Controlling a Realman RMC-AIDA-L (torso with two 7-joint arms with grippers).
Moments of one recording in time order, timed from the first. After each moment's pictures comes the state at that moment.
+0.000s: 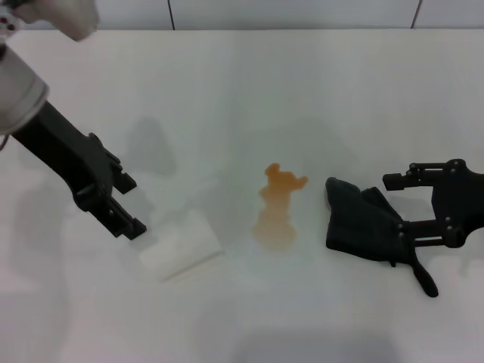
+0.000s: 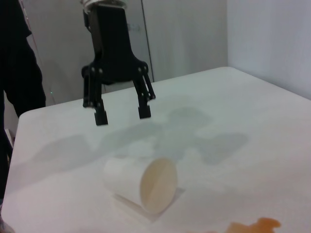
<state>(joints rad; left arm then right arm) -0.91 -1.99 1.02 0.97 2.60 1.92 -1.98 0.22 2.01 -1.15 -1.19 -1.80 -1.54 1.56</state>
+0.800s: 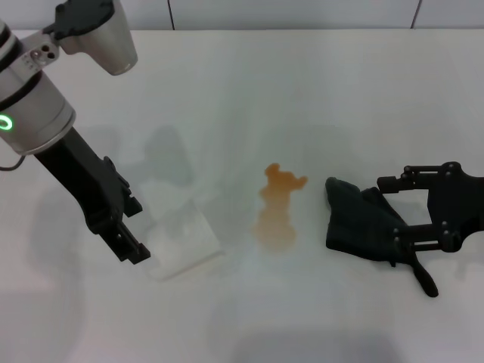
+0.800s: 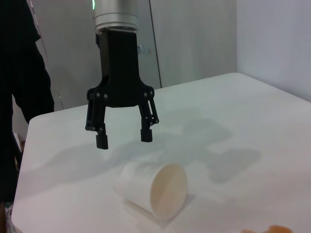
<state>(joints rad) -0.94 -2.04 1.05 0.94 2.68 1.91 -1.98 0.21 2.01 -1.17 -1.19 -1.77 -1.54 1.55</state>
